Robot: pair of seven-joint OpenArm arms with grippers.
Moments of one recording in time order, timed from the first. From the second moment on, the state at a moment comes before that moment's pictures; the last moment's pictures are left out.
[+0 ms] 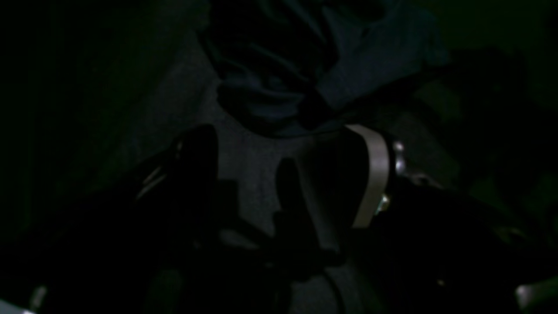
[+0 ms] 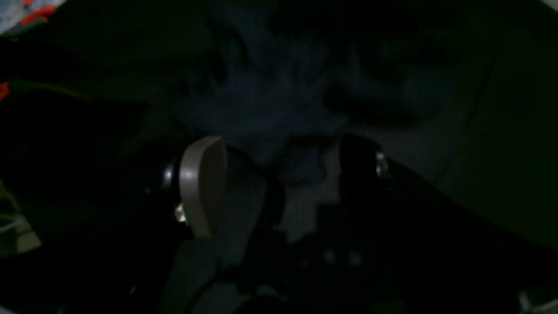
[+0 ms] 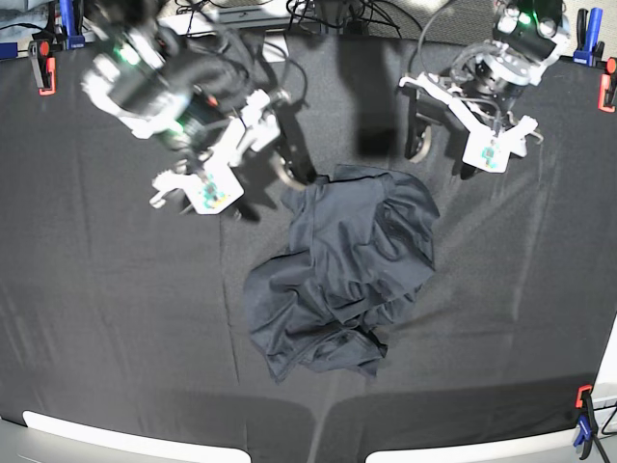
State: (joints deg) left arm 31.9 -7.8 -0.1 120.8 -9.4 -16.1 26.3; right arm -17.1 11.1 -1.5 112.7 16.0 33.2 -34.9
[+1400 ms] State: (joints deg) left arm 31.7 -7.8 -0.1 120.8 3.3 -10.9 22.1; right arm -8.5 9.8 -17.1 99.3 -3.7 27.4 -34.2
